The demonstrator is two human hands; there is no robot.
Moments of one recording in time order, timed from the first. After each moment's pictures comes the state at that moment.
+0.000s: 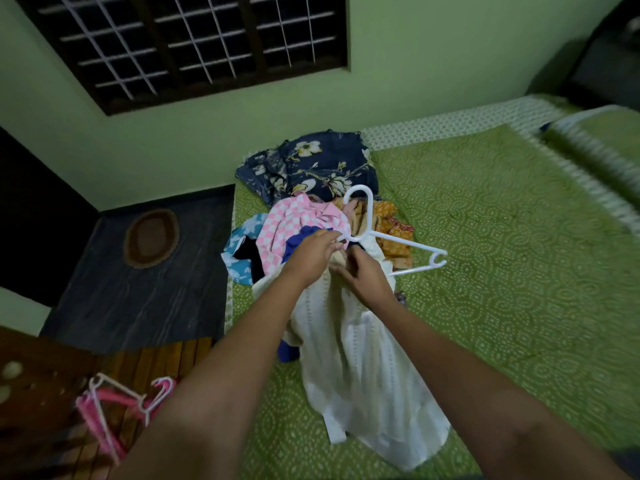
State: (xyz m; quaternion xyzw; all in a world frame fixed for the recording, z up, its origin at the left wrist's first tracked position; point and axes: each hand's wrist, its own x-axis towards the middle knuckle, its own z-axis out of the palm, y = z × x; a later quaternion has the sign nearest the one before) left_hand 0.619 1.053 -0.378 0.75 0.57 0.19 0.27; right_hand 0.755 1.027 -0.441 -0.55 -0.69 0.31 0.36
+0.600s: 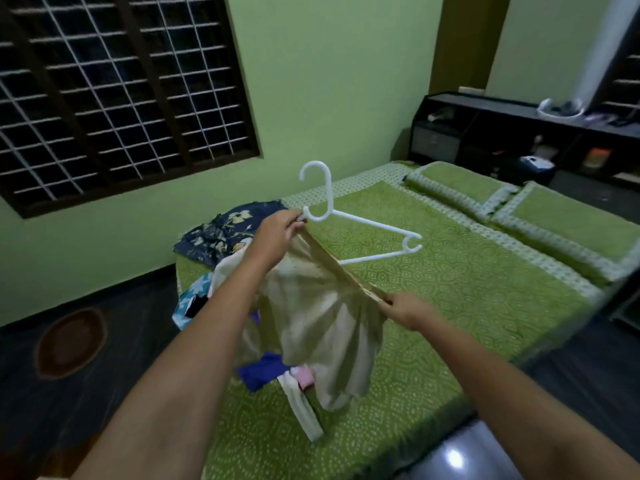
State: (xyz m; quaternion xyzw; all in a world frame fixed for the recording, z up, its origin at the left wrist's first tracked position) left_hand 0.638 0.909 -0.237 0.84 0.42 0.31 0.12; right_hand 0.882 0.792 -0.372 -0.76 -0.60 0.24 0.06
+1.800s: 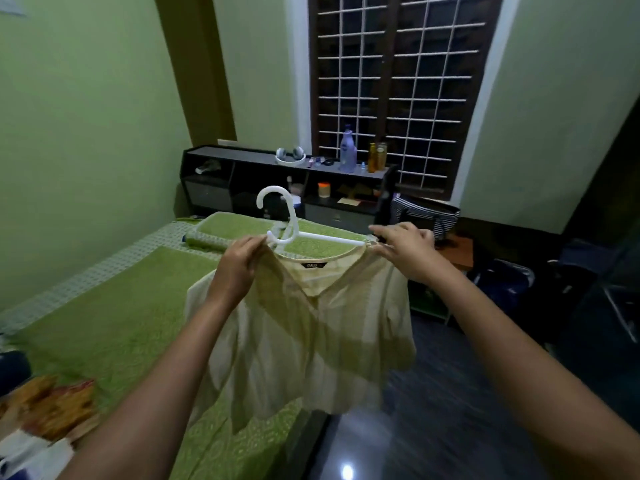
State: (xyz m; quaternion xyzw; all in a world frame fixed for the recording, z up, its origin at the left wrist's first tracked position) left_hand 1.182 0.809 -0.240 0.90 0.12 0.39 0.16; right_hand 1.356 0.546 -0.182 -0.90 -0.40 -0.06 0.14
